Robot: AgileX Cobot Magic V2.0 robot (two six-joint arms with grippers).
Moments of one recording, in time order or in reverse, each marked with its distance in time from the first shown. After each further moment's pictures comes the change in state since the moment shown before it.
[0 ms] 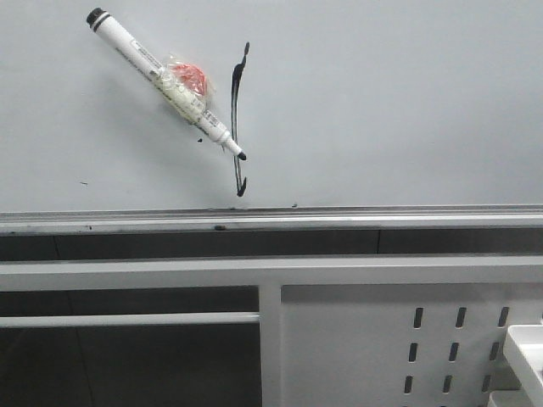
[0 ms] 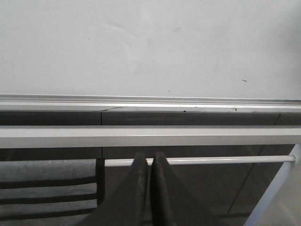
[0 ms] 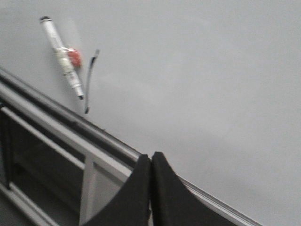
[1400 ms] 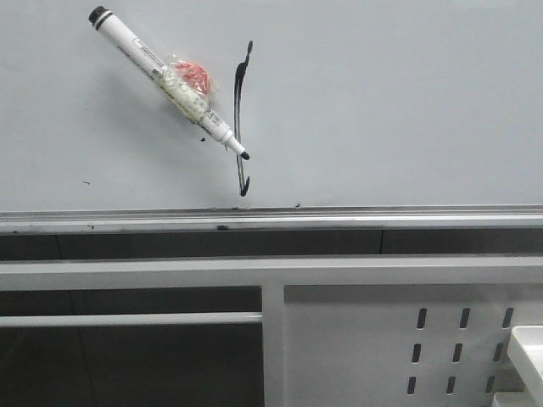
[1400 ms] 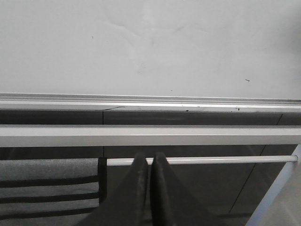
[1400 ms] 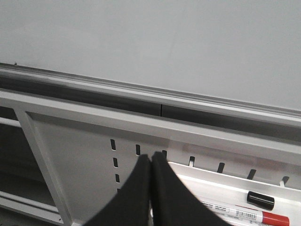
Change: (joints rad) left arm 0.000 0.000 0.000 0.001 0.003 0.000; right arm -0.231 -0.100 0.288 -0.071 -0.021 0.247
